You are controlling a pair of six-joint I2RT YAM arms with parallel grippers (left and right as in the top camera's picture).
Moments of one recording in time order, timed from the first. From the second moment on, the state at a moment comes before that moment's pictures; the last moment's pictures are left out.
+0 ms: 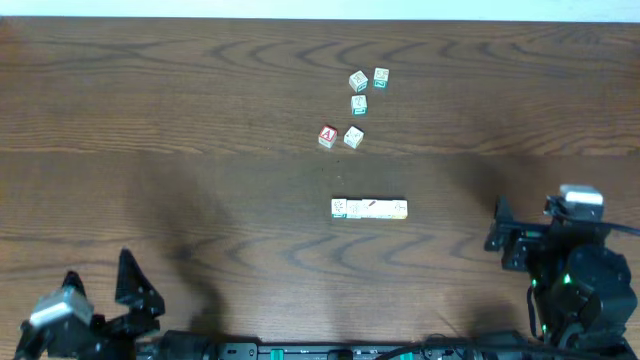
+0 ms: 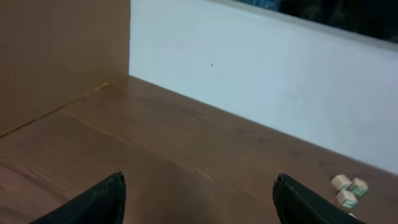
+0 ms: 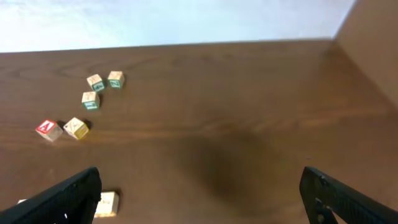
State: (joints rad) left arm -0.13 0.05 0.86 -0.94 -0.40 -0.30; right arm 0.15 0.47 0.84 -0.82 0.24 0.14
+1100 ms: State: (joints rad) left arm -0.13 0.00 0.86 -1.04 -0.40 -0.39; right arm 0.15 0.16 0.50 -1.01 0.21 0.42
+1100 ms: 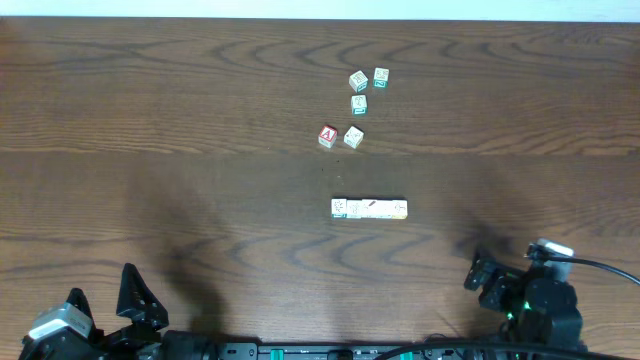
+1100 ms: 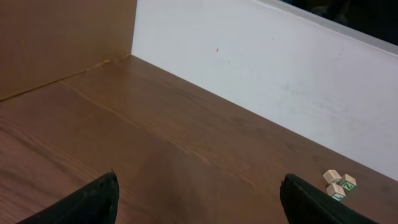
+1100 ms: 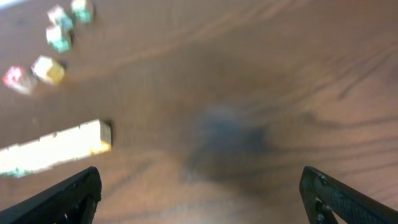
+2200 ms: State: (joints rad) left arm -0.12 0.00 0.80 -0.89 -0.42 -0.38; right arm 0.15 0.16 0.47 -1.08 0.16 0.44
